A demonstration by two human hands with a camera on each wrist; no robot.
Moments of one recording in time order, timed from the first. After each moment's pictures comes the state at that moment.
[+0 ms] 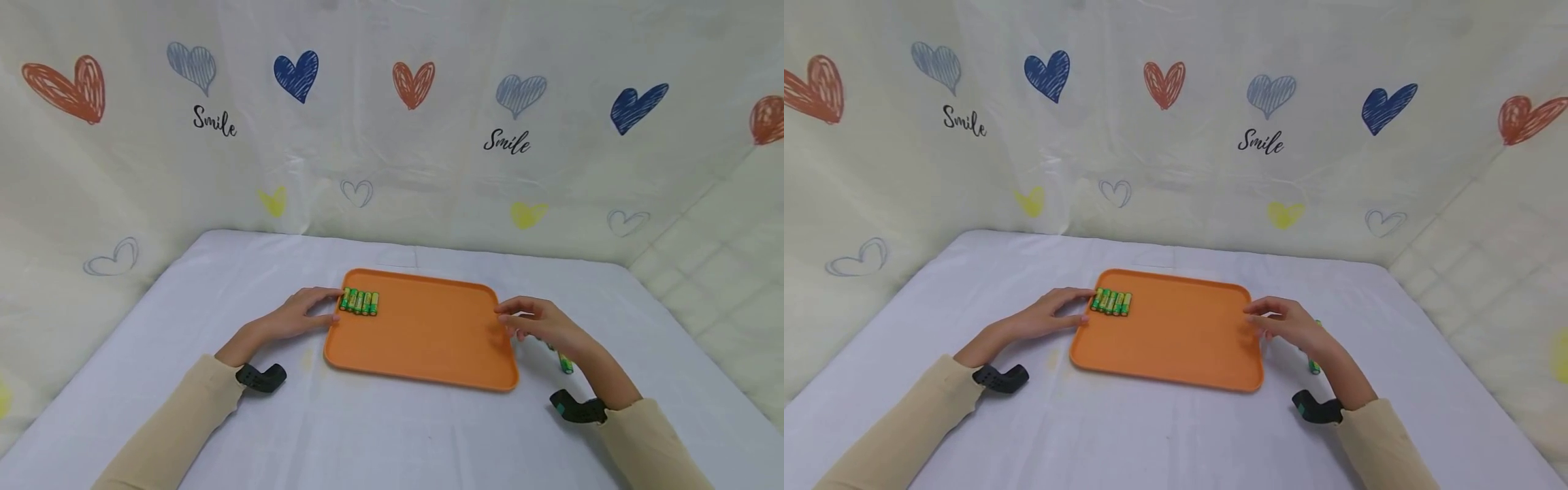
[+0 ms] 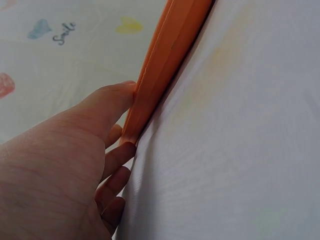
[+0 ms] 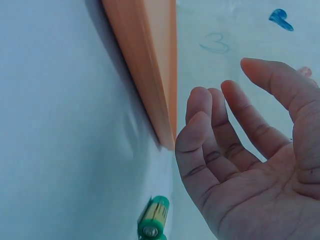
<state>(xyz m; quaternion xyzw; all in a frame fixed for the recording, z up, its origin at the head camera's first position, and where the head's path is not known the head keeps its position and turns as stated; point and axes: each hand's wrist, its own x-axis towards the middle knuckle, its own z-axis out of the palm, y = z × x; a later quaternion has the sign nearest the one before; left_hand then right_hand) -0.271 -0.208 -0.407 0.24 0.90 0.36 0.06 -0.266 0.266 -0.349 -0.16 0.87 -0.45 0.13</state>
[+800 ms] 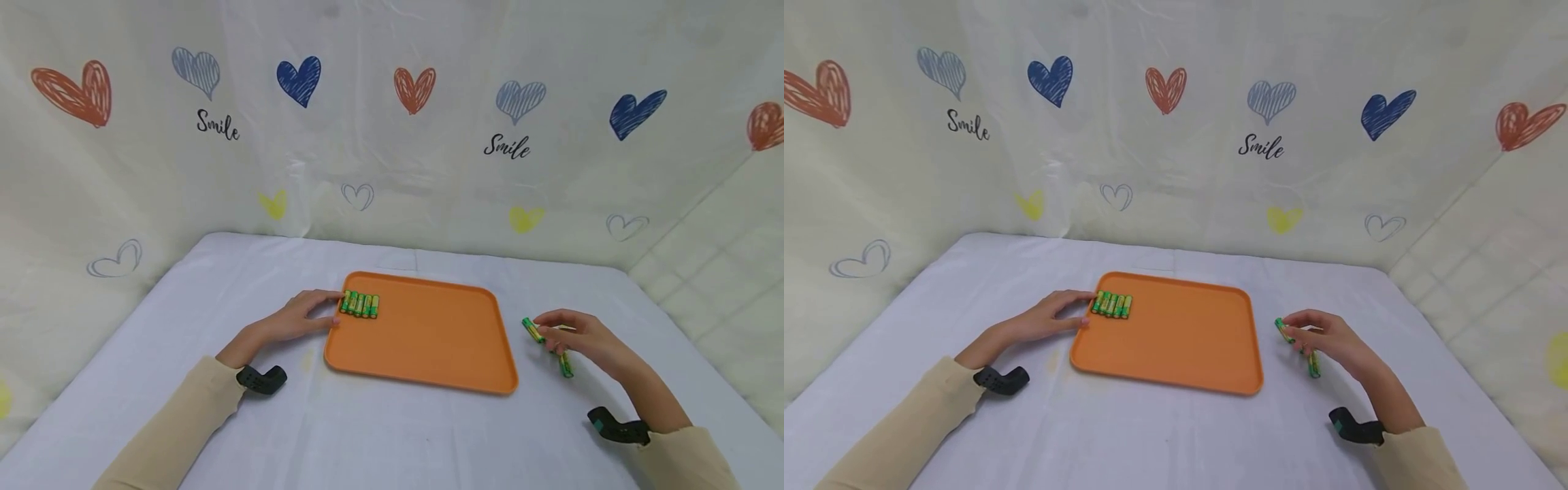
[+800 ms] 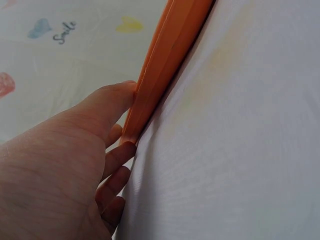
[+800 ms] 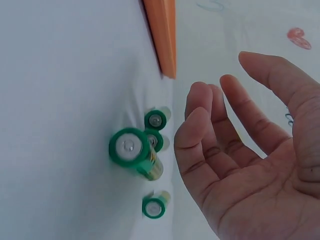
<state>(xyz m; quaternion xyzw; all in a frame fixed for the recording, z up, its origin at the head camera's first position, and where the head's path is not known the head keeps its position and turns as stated) -0.269 -0.208 -0.405 0.24 0.90 0.37 0.06 -0.252 0.323 -0.350 -0.14 0.88 -0.45 0.11</state>
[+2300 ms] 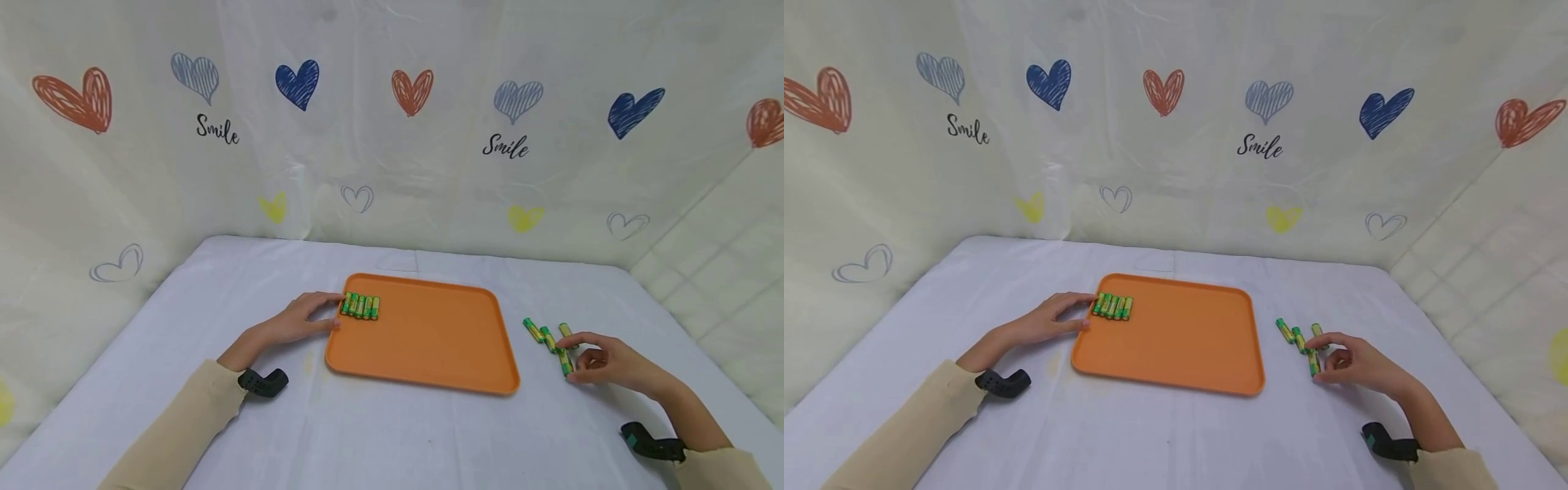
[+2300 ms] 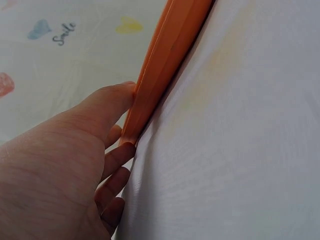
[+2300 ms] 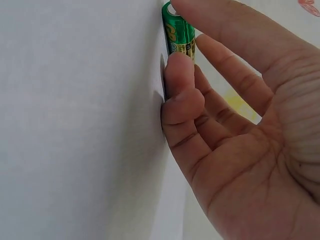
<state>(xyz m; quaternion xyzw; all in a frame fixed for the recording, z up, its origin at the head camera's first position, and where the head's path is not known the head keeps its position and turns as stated) -0.271 -0.207 -0.411 0.24 0.90 0.36 0.05 -0.242 0.377 -0.373 -0.27 0.87 -0.39 0.13</state>
